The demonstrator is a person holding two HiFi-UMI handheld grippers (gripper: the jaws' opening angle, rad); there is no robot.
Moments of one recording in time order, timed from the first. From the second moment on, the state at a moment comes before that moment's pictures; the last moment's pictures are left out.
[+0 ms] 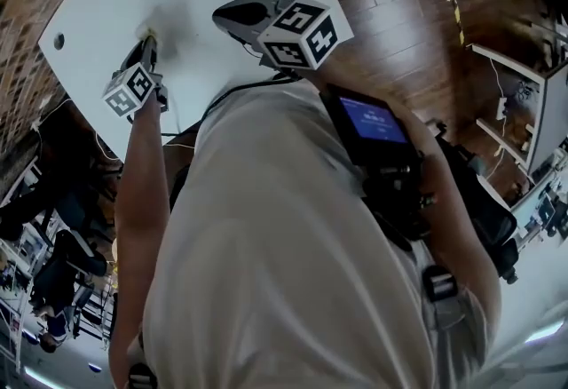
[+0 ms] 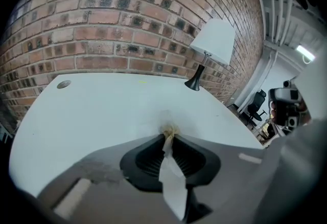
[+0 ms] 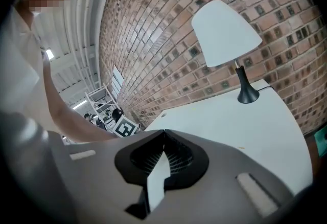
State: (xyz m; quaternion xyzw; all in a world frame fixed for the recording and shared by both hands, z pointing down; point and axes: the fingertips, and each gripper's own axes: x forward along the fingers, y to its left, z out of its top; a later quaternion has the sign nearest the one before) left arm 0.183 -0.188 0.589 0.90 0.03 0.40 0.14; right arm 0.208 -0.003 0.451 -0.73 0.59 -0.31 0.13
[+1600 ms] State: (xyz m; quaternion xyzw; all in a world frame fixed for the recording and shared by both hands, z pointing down) left arm 0.302 -0.096 0.613 0.88 0.09 0.47 0.02; right arm 0.258 0.072 0.467 -0.76 0.54 -0.33 0.18
